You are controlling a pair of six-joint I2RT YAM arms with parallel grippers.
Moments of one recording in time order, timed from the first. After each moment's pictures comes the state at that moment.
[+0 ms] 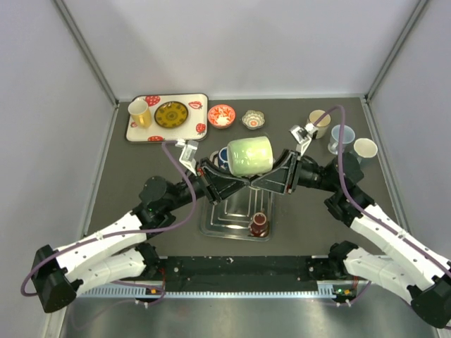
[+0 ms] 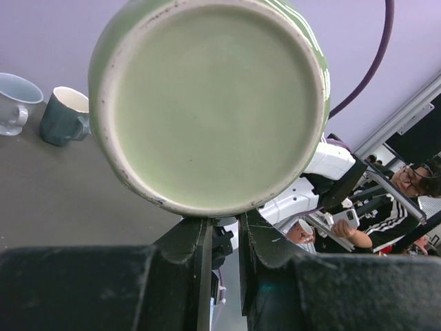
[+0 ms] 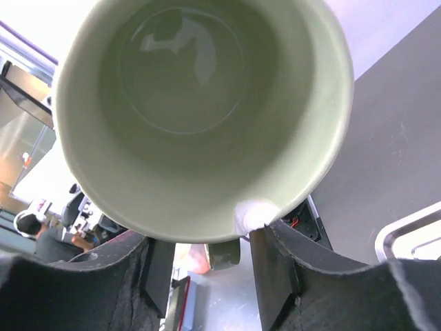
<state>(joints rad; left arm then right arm) -0.89 0.90 0.65 0.61 0.36 -0.83 0.63 0.85 0.73 0.36 -0.76 1.01</state>
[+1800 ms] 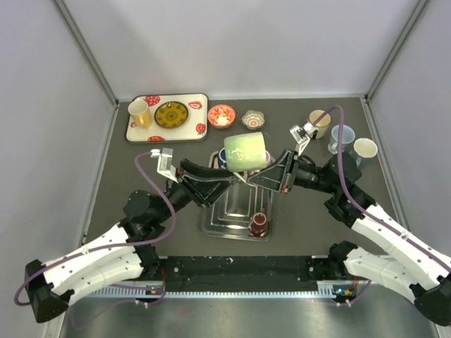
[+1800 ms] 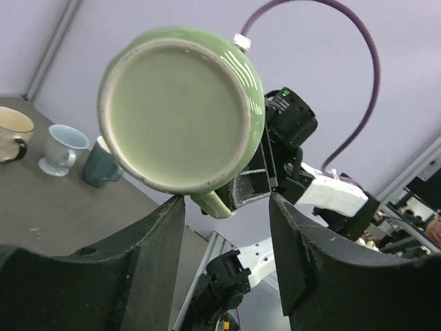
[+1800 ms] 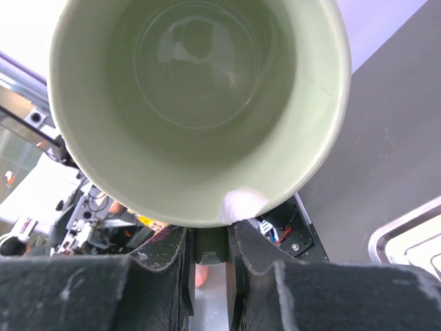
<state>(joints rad) -0.92 0.72 0.55 0.64 0.15 -0.78 0.69 0.87 0.77 0.29 -0.66 0.99</state>
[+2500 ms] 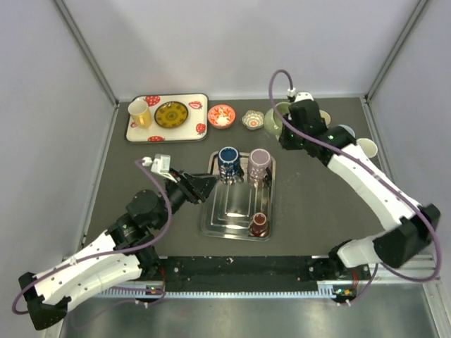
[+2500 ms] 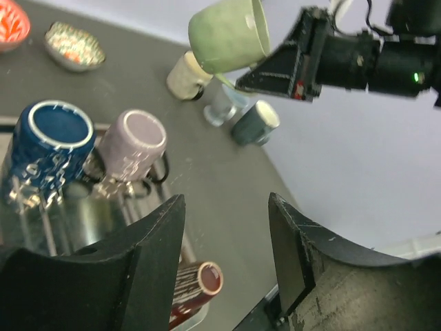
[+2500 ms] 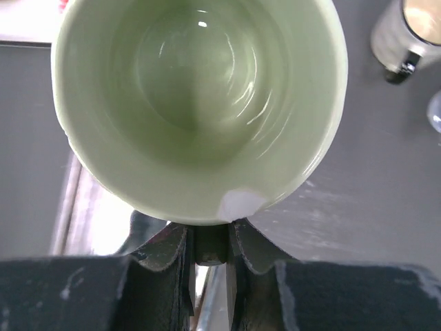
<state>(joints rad) -0.92 0.55 0.56 0.10 -0.25 -0.70 0.58 1.32 1.41 -0.70 0.22 0.38</state>
